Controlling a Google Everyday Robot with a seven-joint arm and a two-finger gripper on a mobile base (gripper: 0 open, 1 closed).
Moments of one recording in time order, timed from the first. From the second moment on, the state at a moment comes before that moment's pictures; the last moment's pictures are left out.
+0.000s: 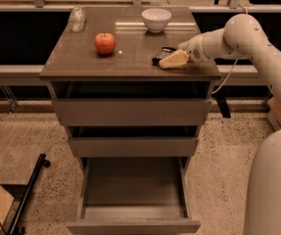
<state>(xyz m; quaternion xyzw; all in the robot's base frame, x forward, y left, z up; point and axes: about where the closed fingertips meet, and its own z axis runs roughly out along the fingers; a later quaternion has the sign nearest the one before) 0.815 -0.151 0.824 -0.37 0.79 0.15 0.46</state>
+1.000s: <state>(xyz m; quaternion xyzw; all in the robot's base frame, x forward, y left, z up) 0.815 -0.103 0.855 -0.42 0.74 0.19 0.48</state>
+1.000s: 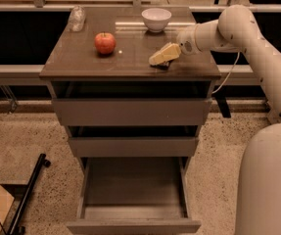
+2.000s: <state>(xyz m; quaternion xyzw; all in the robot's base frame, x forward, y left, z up) 0.817 -0.104 0.834 -0.41 0.77 0.20 0.44</state>
